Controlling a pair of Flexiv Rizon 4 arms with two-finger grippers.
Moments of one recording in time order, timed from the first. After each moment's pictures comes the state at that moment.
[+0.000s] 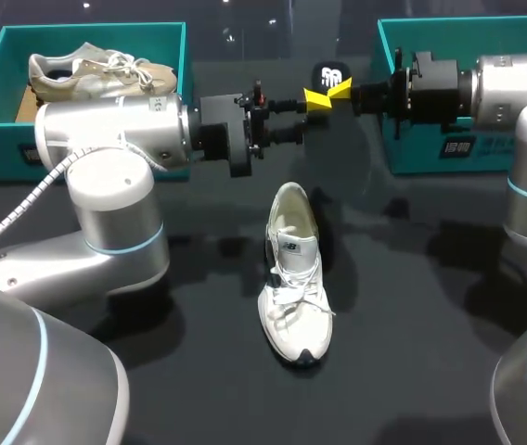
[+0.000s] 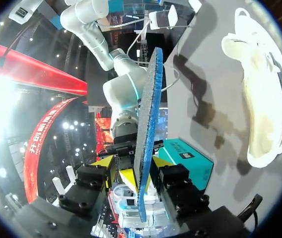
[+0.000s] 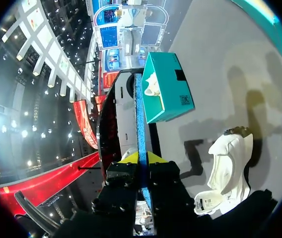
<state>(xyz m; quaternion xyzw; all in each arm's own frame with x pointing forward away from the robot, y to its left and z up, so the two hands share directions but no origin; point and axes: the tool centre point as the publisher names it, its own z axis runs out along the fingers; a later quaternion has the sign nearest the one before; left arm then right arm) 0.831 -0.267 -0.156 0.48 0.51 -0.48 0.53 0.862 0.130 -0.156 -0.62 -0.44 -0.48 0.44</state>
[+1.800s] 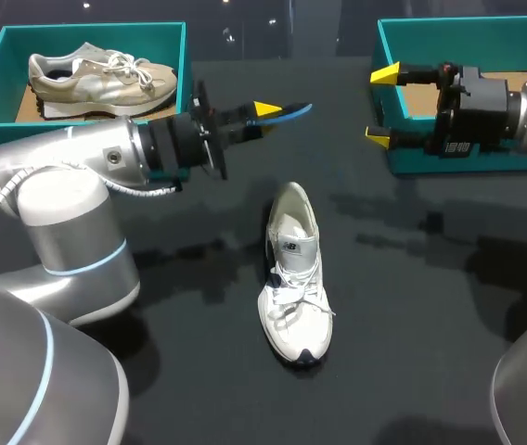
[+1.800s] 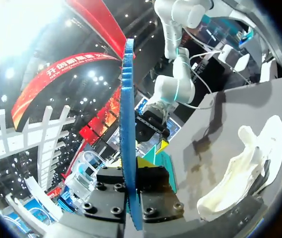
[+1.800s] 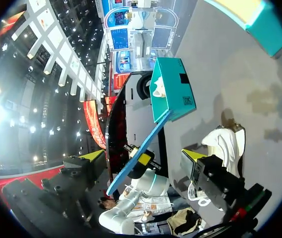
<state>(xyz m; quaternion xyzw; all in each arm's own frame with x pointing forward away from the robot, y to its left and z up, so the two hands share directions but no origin) 0.827 -0.200 -0.159 0.19 0.64 -0.65 0.37 0.832 0.076 -0.149 -0.59 -0.43 -0.52 0.44</state>
